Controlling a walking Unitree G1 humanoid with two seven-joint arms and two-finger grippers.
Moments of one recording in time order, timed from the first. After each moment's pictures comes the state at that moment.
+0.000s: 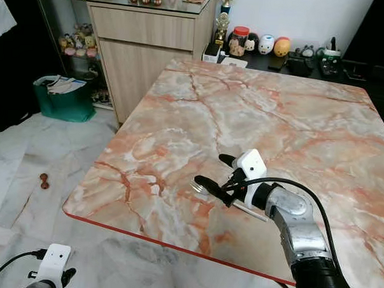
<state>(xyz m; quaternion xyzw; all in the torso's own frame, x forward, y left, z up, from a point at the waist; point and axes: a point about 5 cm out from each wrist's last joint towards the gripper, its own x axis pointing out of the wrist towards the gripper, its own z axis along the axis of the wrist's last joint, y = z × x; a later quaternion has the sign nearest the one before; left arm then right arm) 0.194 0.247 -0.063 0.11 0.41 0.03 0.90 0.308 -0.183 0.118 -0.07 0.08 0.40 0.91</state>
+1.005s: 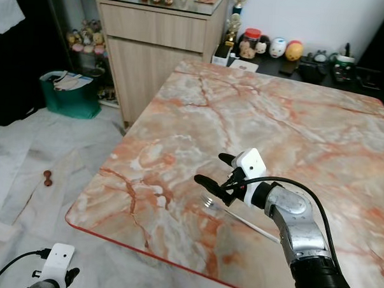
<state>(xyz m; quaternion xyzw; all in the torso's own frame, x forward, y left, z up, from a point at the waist) 0.196 0.242 -0.064 0.11 0.41 0.02 0.90 0.312 -0.180 0.122 -0.08 0.07 0.40 0.91</state>
